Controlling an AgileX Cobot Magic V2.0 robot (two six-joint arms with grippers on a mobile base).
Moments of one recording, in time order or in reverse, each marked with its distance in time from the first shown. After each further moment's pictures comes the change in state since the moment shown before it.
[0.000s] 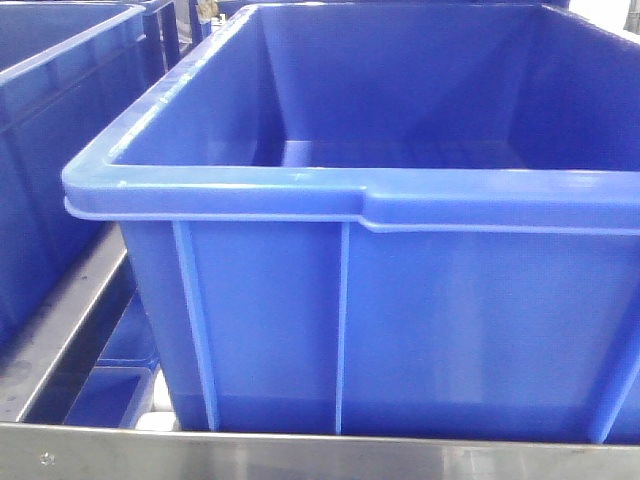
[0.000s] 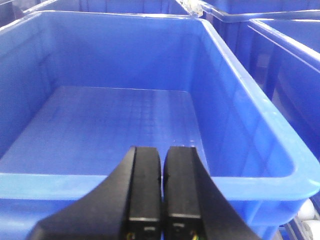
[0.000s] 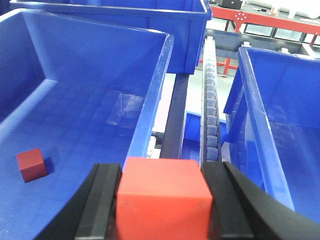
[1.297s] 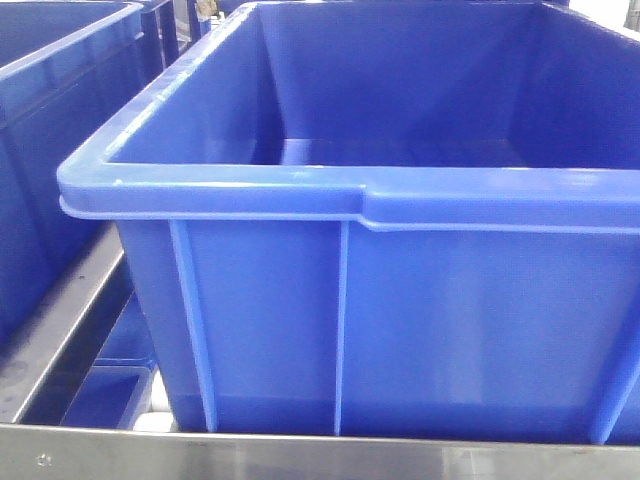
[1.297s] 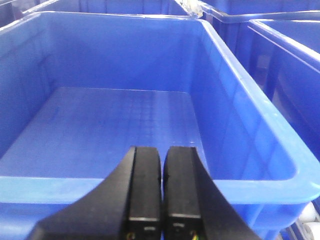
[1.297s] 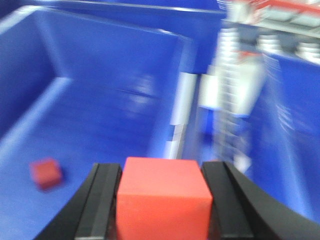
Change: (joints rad) left arm 0.000 0.000 0.000 0.000 -0.004 0.000; right arm 0.129 0.471 -0.336 0.006 0.045 0.000
